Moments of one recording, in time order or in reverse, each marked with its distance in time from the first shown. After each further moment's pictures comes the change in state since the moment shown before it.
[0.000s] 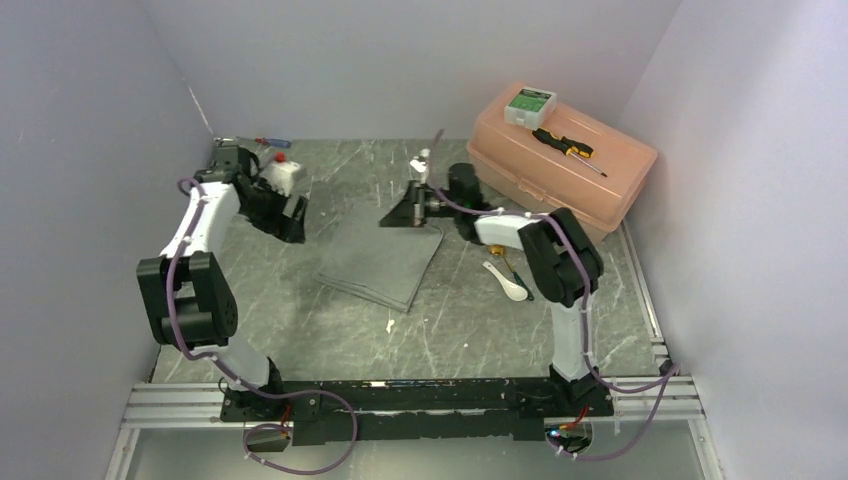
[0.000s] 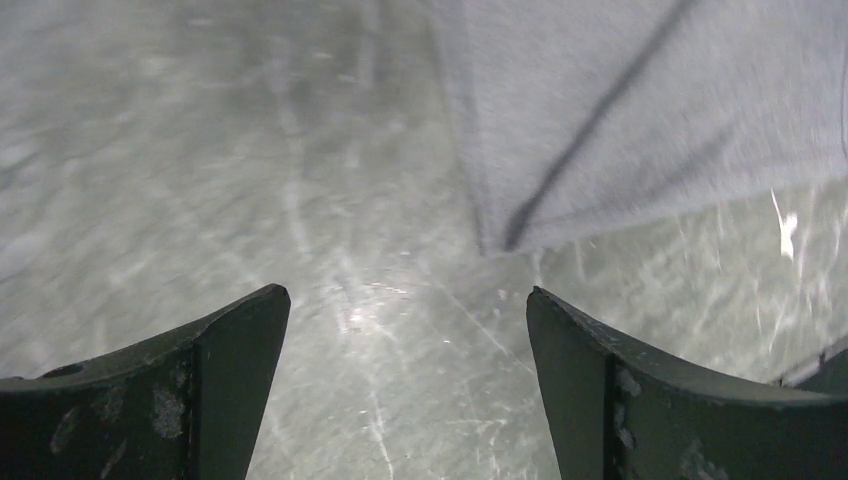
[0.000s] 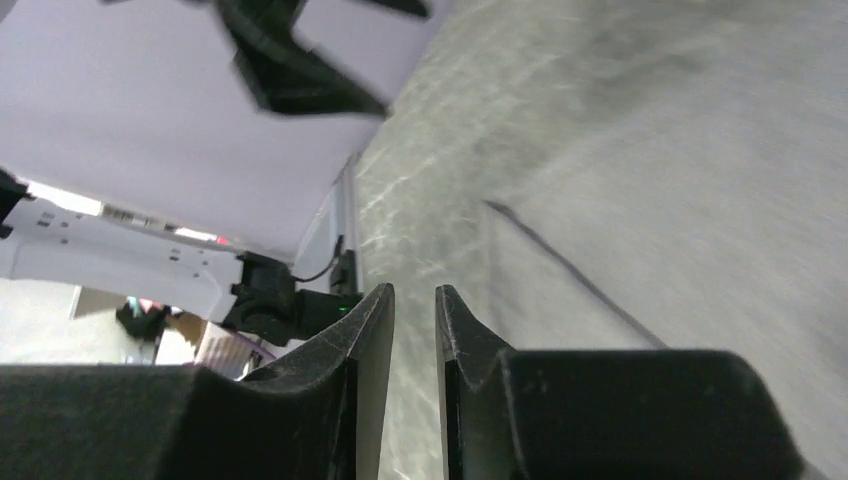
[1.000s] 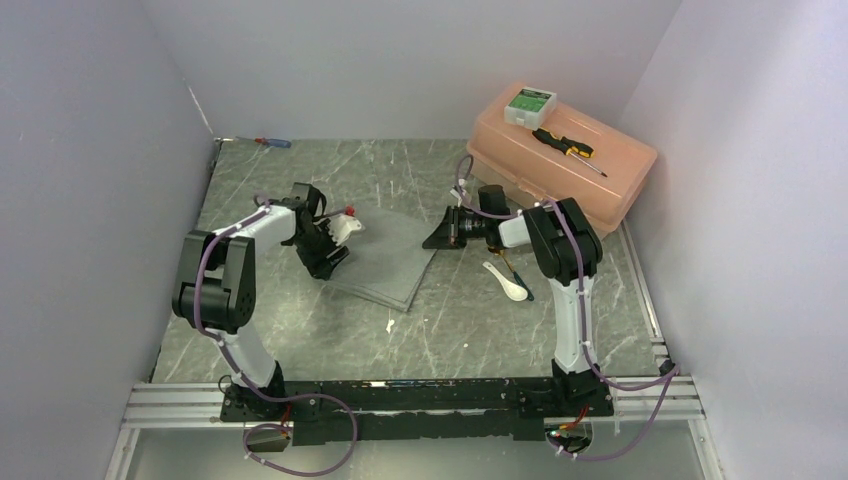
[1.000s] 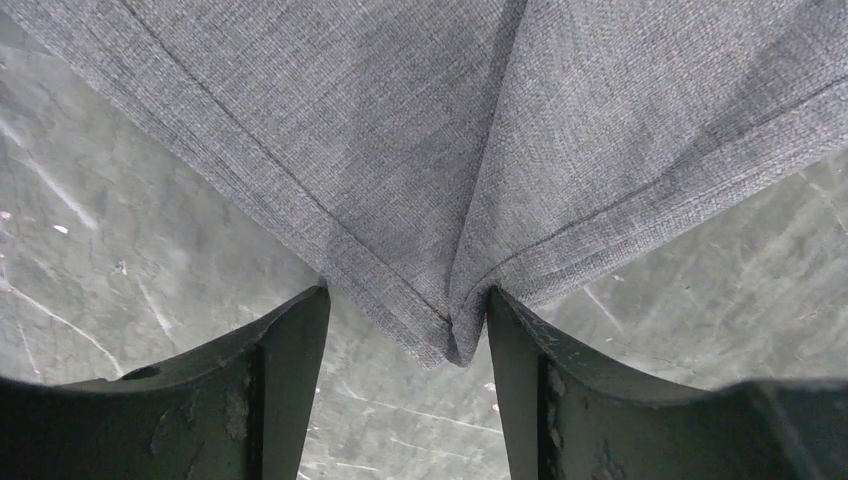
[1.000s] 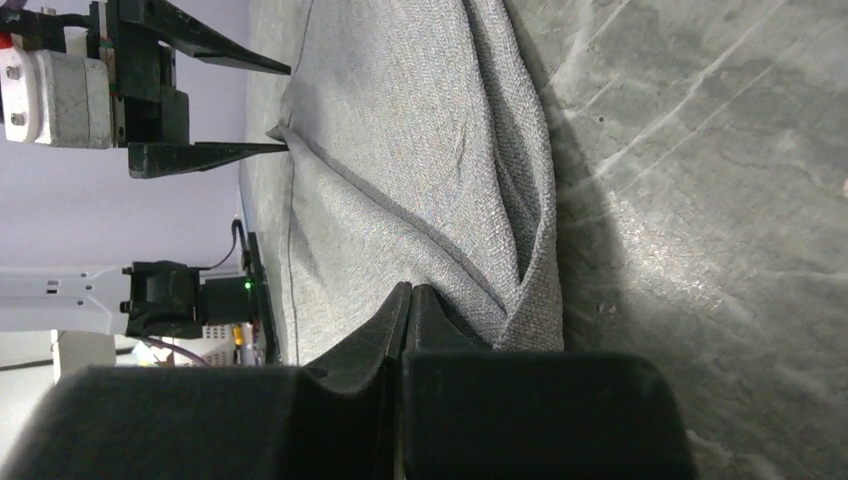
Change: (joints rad) left arm -0.325 0.119 -0.291 0.215 -0.178 0.283; right arm -0.277 0.150 -0.145 -0.171 -0.046 -0.193
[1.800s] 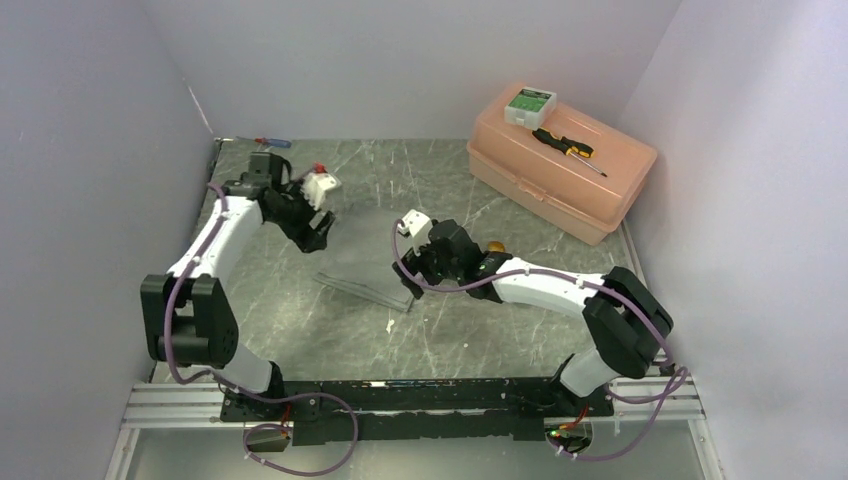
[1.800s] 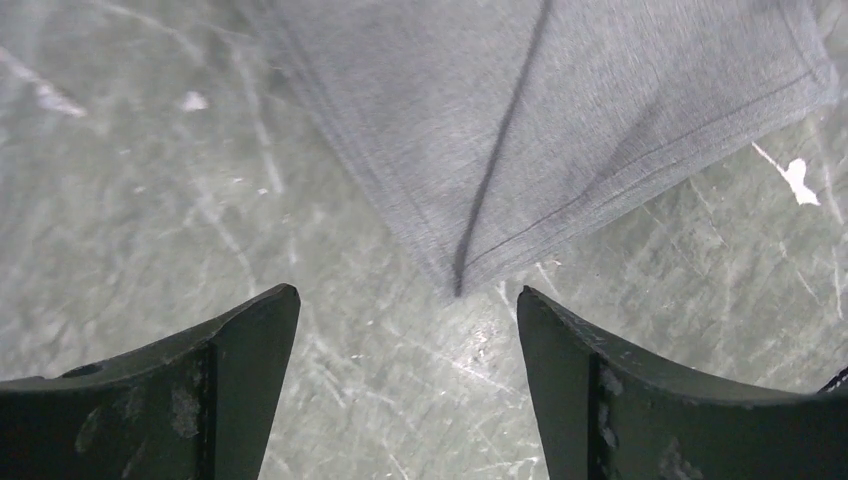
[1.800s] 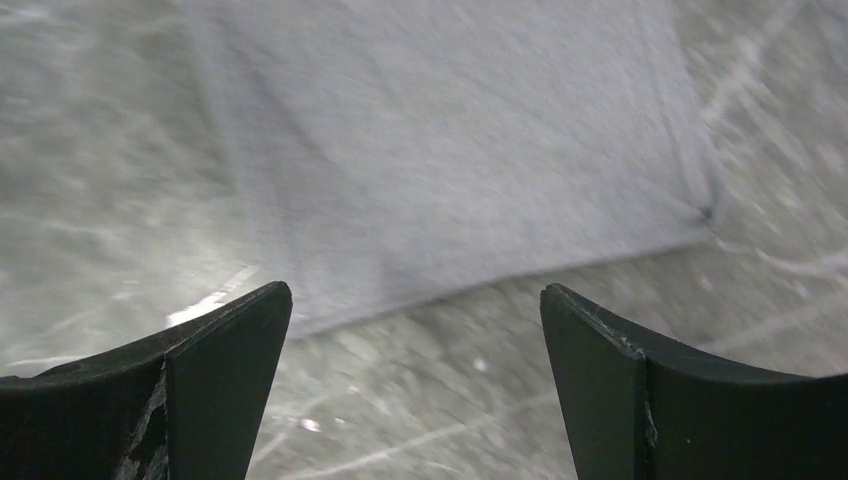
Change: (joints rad) left arm 0.072 -0.204 0.142 -0.124 0.157 -0.100; right arm 0.545 -0.693 -0.244 -0.426 0.913 -0.684
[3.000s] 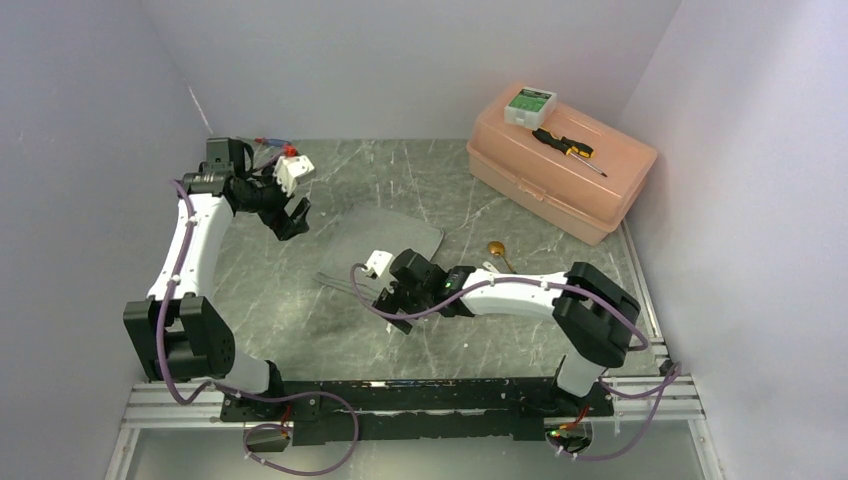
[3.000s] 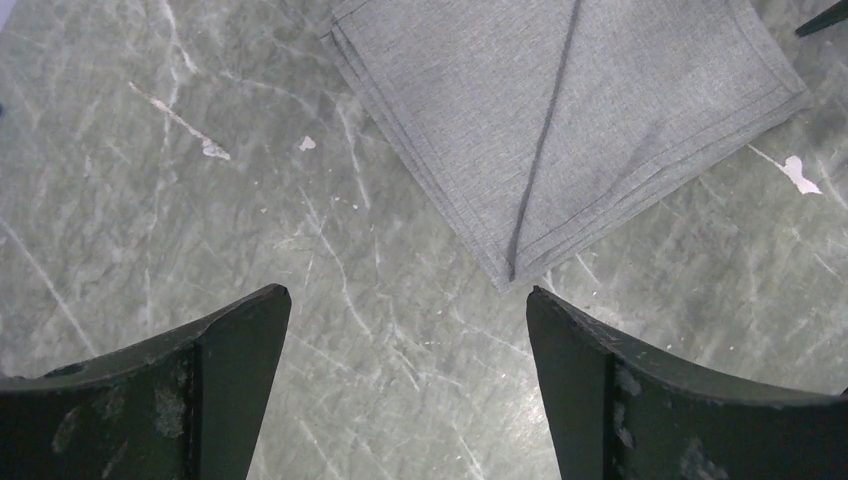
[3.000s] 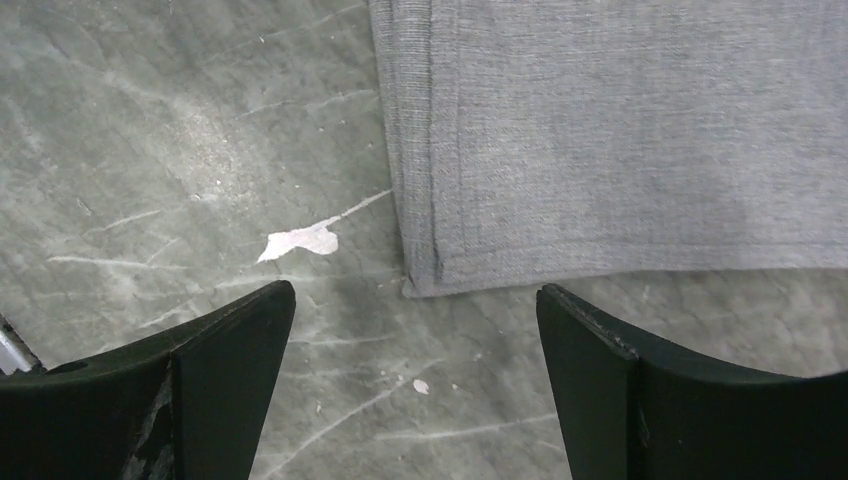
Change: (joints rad) left arm 0.174 -0.092 0.152 -0.117 0.191 0.173; right arm 0.201 0.124 0.076 -0.212 0.120 -0.033
